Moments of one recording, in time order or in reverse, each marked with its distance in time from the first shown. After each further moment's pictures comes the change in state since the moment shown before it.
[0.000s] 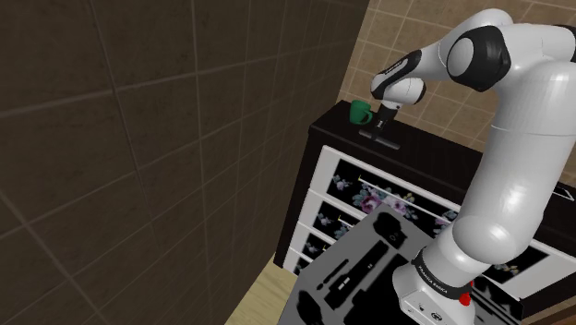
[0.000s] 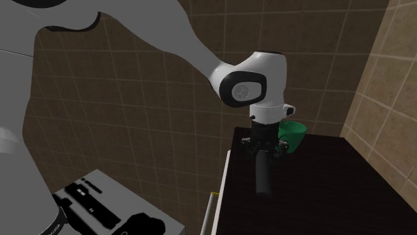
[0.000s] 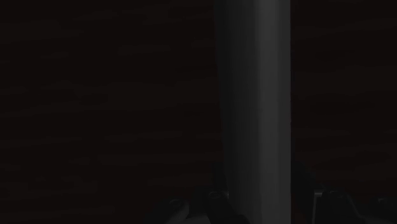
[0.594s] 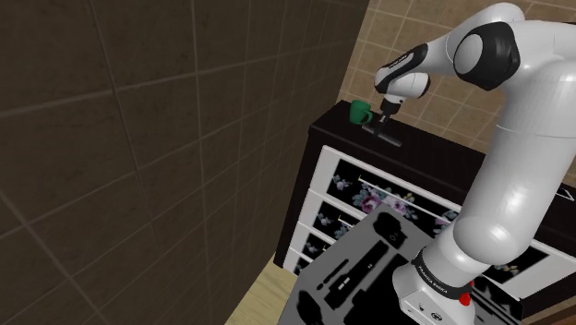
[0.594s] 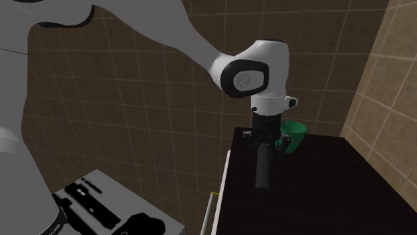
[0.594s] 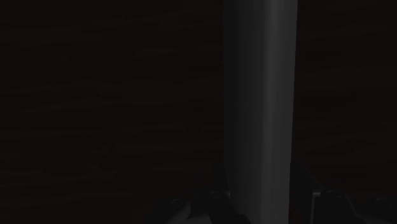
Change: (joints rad) arm 0.014 -0.039 -0.020 0.019 -0.037 -0.050 0.023
